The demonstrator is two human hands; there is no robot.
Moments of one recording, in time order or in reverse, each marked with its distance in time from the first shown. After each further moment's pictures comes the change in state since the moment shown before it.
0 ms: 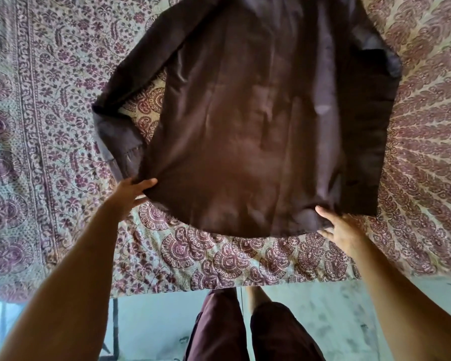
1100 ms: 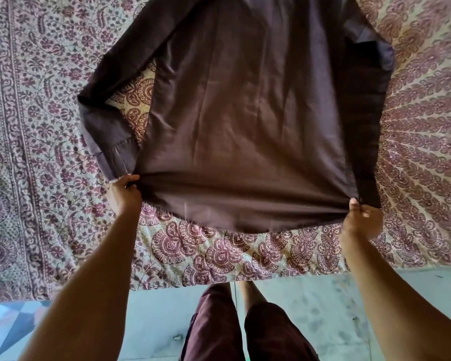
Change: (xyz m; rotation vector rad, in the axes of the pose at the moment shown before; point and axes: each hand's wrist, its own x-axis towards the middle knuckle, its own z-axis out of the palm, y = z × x) left_hand 0.004 -0.035 0.040 0.299 0.704 0.190; right_hand 0.021 0.010 -0.025 -0.270 0.878 -0.328
